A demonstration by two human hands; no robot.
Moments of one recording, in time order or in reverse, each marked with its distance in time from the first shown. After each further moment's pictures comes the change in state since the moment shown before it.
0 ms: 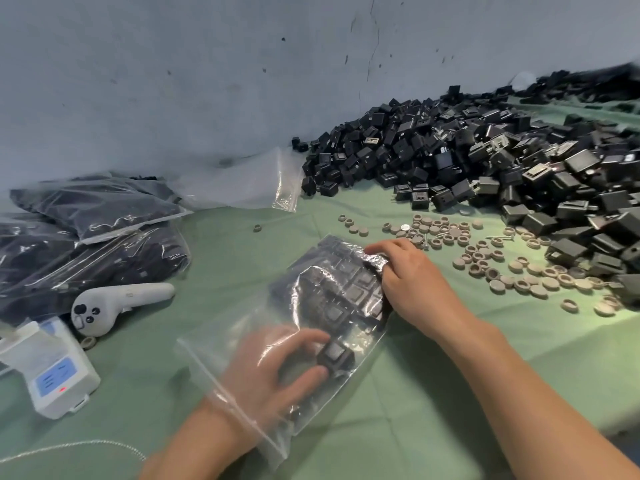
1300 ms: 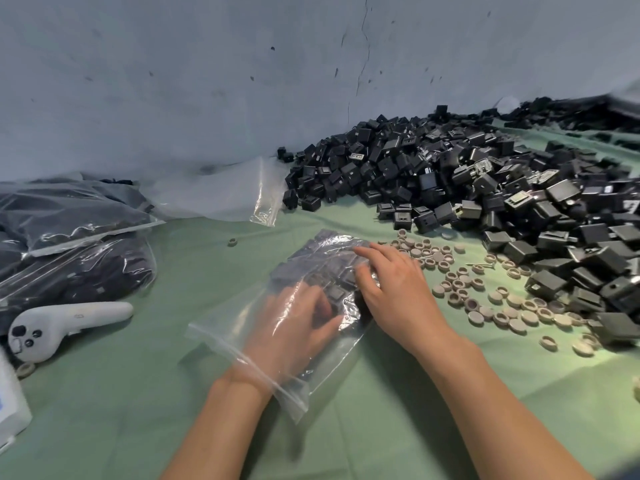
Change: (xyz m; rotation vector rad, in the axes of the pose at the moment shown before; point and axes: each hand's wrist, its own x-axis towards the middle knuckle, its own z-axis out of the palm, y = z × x) left_hand 0.120 -0.027 0.060 0.052 0.166 0.007; right_hand 0.026 0.016 -0.004 -0.097 0.068 -0.039
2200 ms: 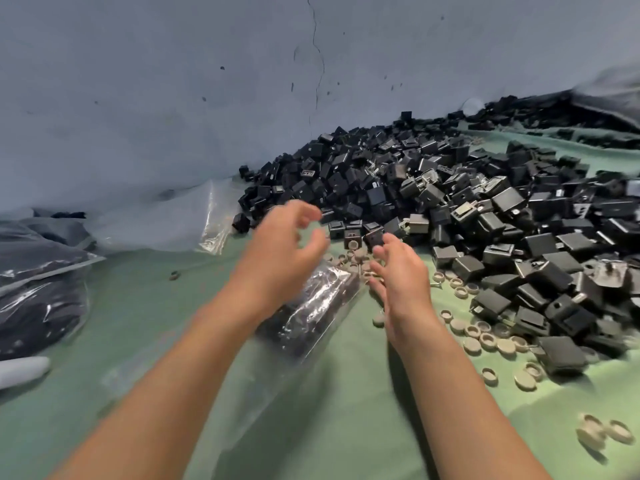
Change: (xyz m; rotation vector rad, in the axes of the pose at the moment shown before) left_hand 0.118 0.126 -0.025 -0.110 0.075 -0.047; right_hand 0.039 0.055 -0.052 1.213 0.318 0.580
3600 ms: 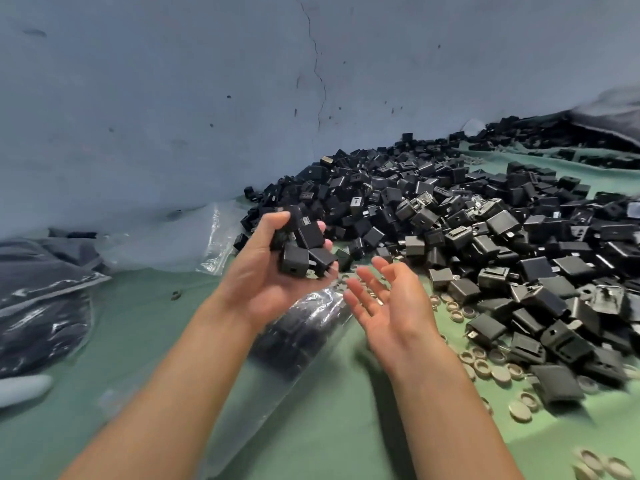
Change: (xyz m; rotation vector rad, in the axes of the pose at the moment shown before) left_hand 0.025 -0.004 0.007 -1.546 -0.236 -0.543; right_hand -0.012 -0.023 -0.008 0.463 -0.124 0.263
